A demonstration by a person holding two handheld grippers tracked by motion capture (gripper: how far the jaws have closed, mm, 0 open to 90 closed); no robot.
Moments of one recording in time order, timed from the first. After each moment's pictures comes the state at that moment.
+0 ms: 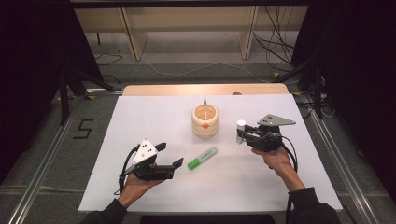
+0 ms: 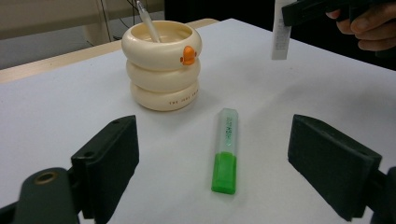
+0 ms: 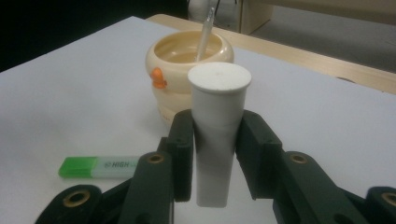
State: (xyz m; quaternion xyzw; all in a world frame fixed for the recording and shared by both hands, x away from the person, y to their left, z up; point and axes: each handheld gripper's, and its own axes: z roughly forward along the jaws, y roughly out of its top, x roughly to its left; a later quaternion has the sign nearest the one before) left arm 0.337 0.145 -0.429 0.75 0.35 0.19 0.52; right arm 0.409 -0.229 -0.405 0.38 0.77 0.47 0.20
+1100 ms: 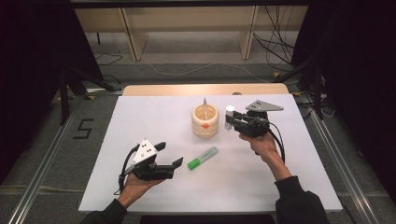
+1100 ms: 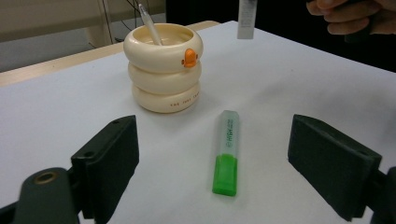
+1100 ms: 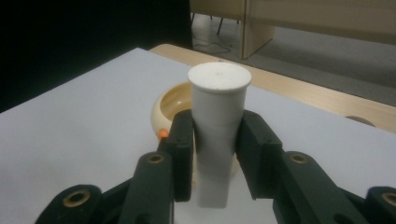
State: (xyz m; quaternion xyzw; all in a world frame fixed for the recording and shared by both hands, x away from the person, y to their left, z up) left arm 0.336 0.145 -0.428 0.75 0.35 0.20 0.52; right arm 0.441 -0.195 -0.385 0.38 0.75 0.50 0.20
